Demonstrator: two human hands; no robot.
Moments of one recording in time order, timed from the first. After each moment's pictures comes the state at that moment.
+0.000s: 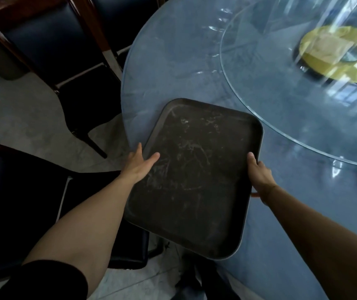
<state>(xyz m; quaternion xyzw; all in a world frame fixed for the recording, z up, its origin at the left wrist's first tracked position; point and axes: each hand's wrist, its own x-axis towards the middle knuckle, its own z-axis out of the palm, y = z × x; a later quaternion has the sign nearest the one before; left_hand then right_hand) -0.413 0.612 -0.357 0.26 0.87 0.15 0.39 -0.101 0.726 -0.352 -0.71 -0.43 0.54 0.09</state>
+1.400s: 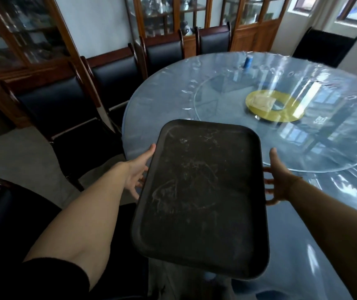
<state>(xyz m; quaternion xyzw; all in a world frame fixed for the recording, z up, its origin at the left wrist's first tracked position) -0.407 0.574 -0.177 0.21 0.72 0.17 0.64 -0.035 0.667 -0.190 -0.69 -0.29 0.63 0.19</state>
